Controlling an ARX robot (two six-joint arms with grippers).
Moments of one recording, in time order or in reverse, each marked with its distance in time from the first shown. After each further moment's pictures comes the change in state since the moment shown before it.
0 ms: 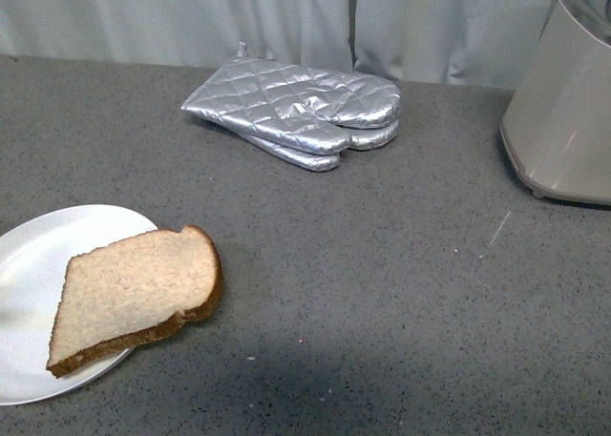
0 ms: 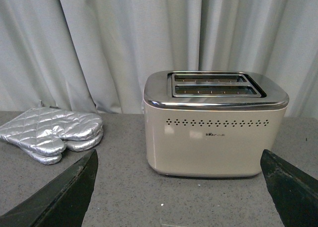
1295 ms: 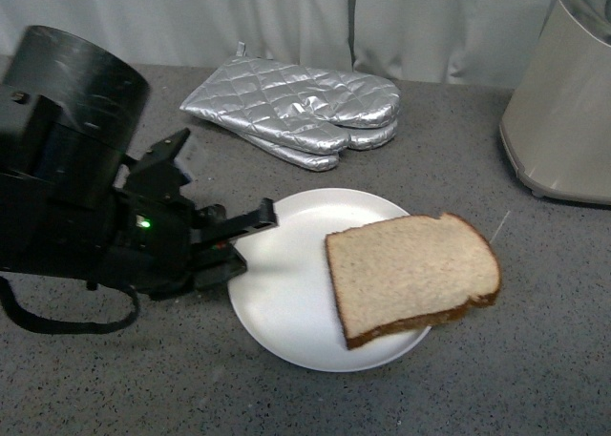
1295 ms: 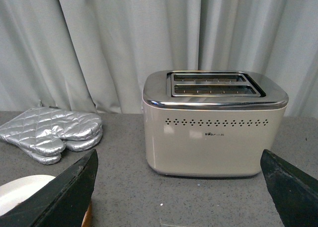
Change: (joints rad) left arm -0.776 0.067 0.034 0.405 -0.203 -0.946; right arm 0.000 0.000 0.000 0.000 0.000 0.000
